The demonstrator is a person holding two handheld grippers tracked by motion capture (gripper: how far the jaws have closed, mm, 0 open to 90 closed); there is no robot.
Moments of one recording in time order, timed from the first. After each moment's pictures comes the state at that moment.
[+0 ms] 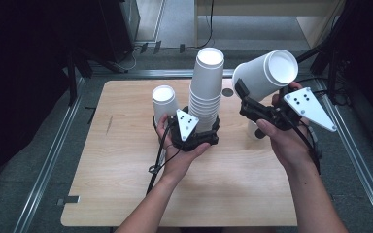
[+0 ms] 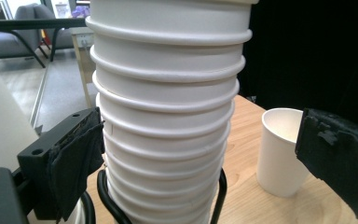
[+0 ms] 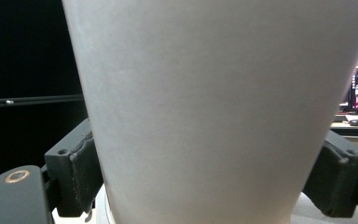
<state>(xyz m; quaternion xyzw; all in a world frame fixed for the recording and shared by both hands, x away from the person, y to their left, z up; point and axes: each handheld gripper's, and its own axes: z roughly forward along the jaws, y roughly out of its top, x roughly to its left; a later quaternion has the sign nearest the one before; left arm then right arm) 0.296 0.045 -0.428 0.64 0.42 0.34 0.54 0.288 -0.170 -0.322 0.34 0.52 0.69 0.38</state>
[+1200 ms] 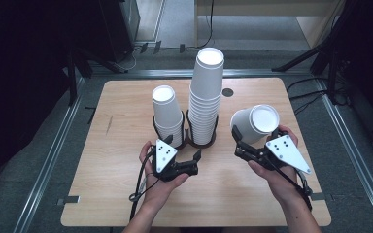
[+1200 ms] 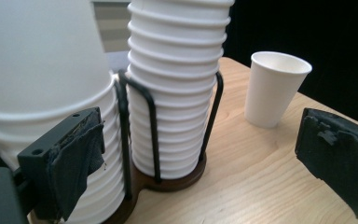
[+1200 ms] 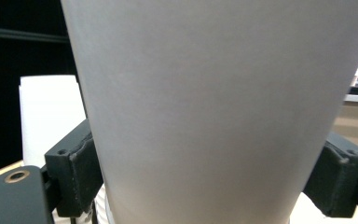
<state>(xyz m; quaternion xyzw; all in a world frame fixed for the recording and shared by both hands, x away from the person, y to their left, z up) 0.238 0.093 -0.475 0.66 0.43 0.30 0.54 0.254 -0.174 -0.426 0.37 0.57 0.62 0.40</state>
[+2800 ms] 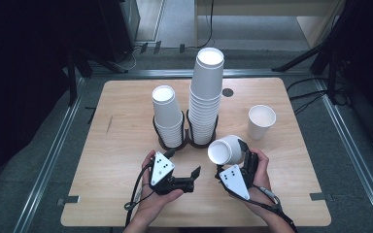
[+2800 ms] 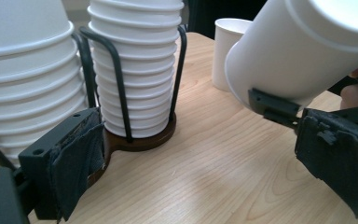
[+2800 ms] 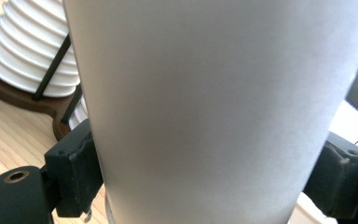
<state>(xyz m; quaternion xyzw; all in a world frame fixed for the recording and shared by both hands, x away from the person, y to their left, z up) 0.215 0.101 -0.491 0.70 0.39 0.24 0.54 0.238 -0.126 -0.523 0.22 0.69 0.40 0.56</state>
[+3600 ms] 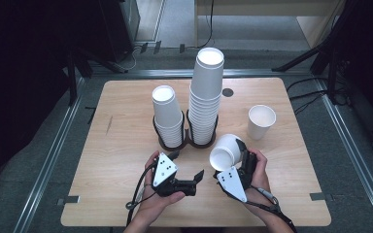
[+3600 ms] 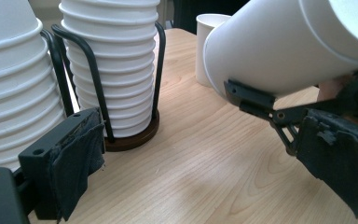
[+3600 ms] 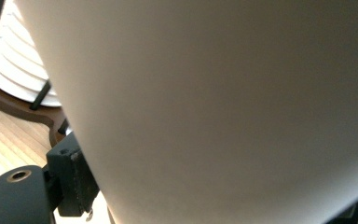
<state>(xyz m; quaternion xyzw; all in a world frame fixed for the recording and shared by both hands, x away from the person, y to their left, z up) 0.213 0.096 -0.490 0.72 0.38 0.22 0.54 0.235 -0.120 -0.521 0.20 0.68 0.41 0.58</state>
